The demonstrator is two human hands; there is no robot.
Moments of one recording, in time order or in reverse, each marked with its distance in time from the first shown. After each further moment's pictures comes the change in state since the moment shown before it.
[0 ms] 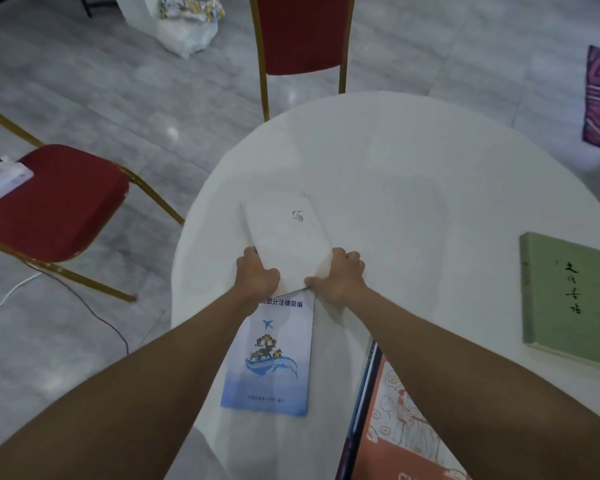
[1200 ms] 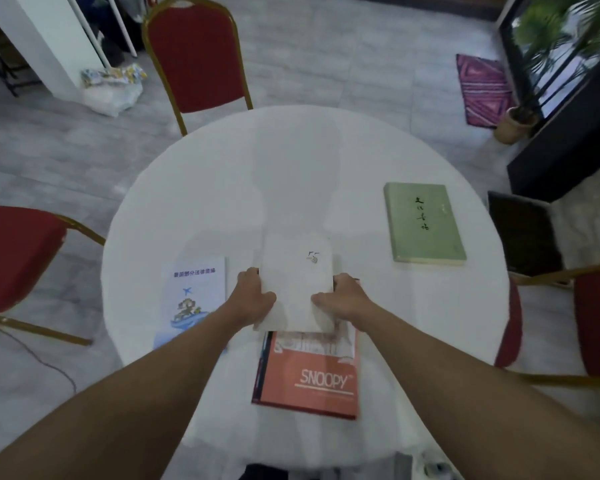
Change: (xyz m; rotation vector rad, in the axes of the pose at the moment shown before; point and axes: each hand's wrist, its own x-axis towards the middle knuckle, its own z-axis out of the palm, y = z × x) left_hand -0.193 0.001 0.111 0.364 -0.280 0.359; right_hand -0.176 0.202 -0.050 0.579 0.026 0.123
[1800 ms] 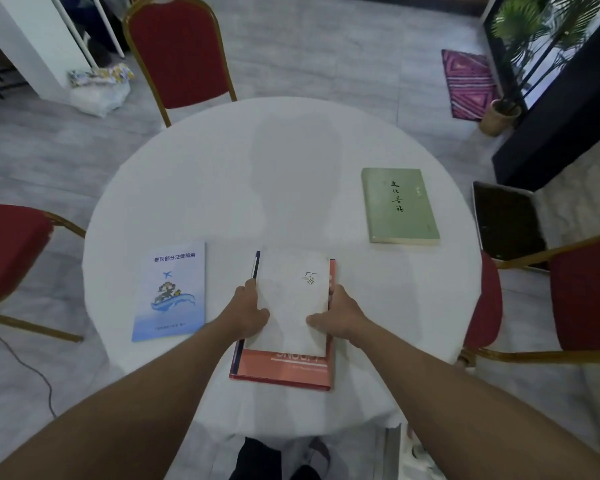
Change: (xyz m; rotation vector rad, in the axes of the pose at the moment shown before) left_hand -0.037 -0.016 0.056 0.176 -0.086 0.001; right_hand -0.041 0.071 -0.007 -0.041 -0.037 0.061
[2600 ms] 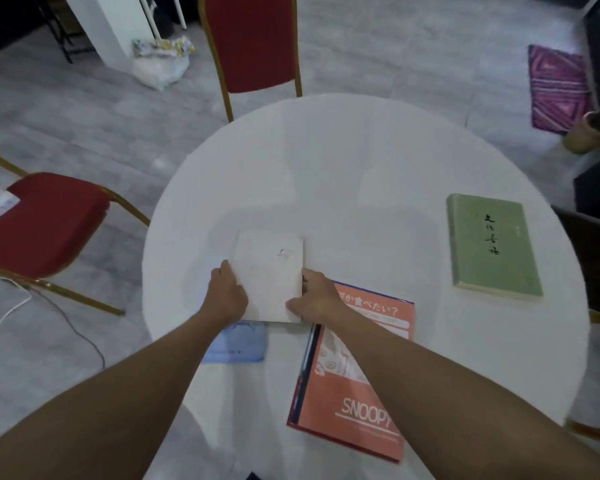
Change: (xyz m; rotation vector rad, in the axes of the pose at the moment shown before) left_hand 0.066 -0.098 -0.120 -0.066 0.343 -0.172; right_hand 0.082 -0.158 0.104 -0.174 -0.146 -0.235
